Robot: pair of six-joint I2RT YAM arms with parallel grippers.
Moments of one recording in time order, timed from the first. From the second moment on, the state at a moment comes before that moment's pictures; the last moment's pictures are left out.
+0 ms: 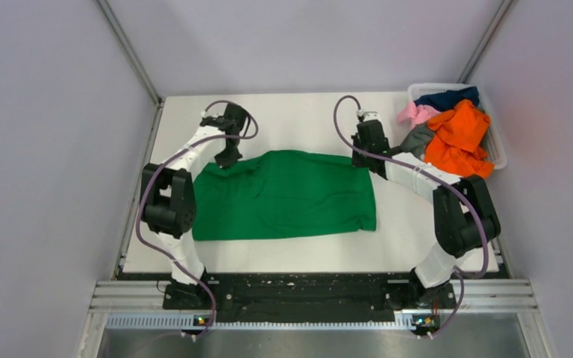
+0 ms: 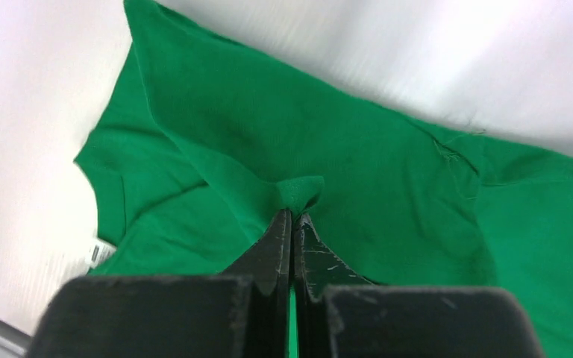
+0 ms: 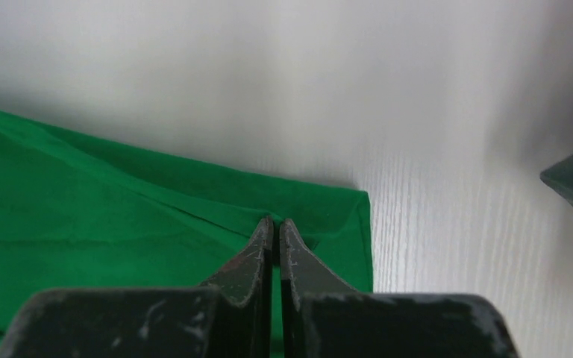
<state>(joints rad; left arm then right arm) -0.26 1.90 1.55 -0.89 -0.44 -0.68 0.39 1.68 1.09 -0.17 0.20 0.29</state>
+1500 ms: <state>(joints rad) -0.33 1.32 0.88 -0.89 -0.48 -0.87 0.39 1.35 0.74 -0.29 0.24 0.30</state>
